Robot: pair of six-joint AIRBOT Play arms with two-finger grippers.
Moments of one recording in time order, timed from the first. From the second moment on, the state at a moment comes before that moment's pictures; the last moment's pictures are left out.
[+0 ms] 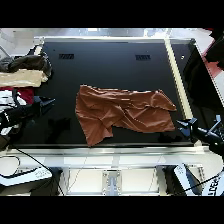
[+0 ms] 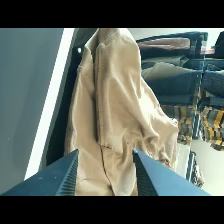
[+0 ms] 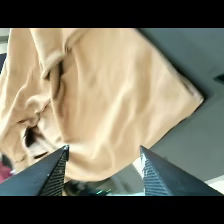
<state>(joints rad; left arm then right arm) 0.62 -1.35 0.76 0.33 -1.19 -0.85 -0.99 -0.87 0.41 -0.65 1.26 1.14</state>
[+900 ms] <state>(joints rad) 0.62 -1.35 0.75 0.26 -1.19 -0.84 -0.77 -1.15 0.34 -0.55 0.88 1.08</state>
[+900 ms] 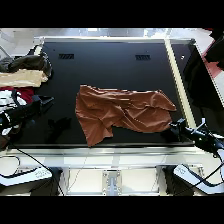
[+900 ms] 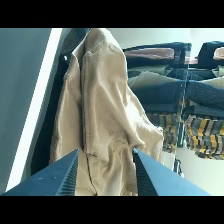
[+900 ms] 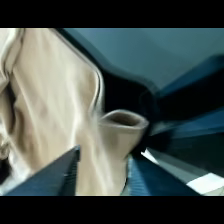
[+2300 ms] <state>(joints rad) 0.22 -1.60 0.79 0.49 -1.07 -0.75 -0.70 -0.88 0.43 -0.47 0.99 1.09</state>
